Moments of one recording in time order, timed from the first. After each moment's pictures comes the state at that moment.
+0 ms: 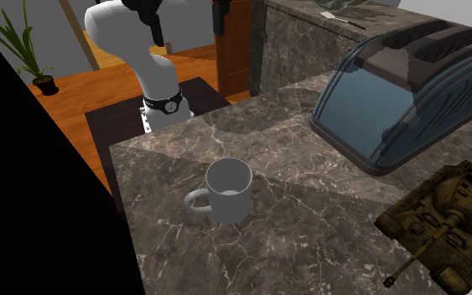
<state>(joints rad) -0.01 -0.77 -0.01 -2.45 -0.05 1.70 0.00</state>
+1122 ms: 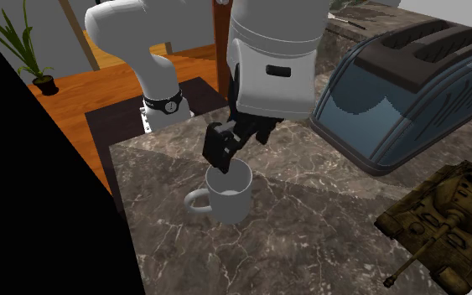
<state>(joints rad) 0.04 -0.17 -0.02 -2.32 -0.06 2.00 -0.12</state>
